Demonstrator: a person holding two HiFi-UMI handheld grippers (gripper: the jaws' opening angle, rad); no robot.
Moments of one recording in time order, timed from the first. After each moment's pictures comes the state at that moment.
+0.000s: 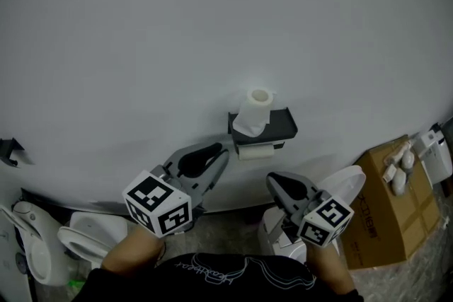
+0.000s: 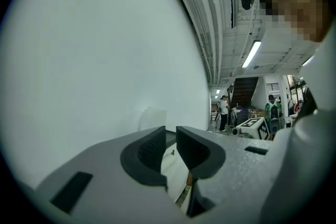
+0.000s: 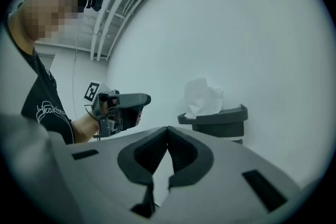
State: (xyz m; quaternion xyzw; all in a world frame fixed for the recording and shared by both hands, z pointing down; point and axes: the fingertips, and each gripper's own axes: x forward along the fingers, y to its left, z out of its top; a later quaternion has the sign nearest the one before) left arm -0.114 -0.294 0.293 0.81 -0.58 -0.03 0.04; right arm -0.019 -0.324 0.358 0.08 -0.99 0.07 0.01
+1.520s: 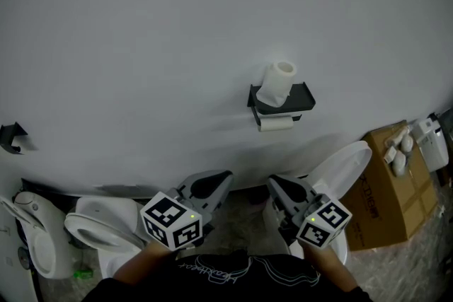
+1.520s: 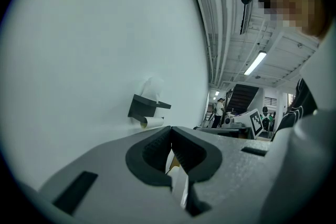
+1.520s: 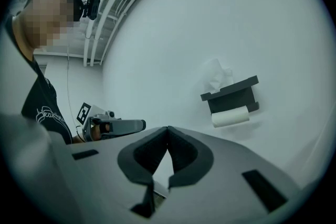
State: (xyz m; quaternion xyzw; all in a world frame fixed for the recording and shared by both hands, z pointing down) left arm -0.108 -0.196 0.382 0.81 -0.56 -0.05 0.14; right arm -0.031 -0.236 0.391 0.10 -0.99 0.14 0.01
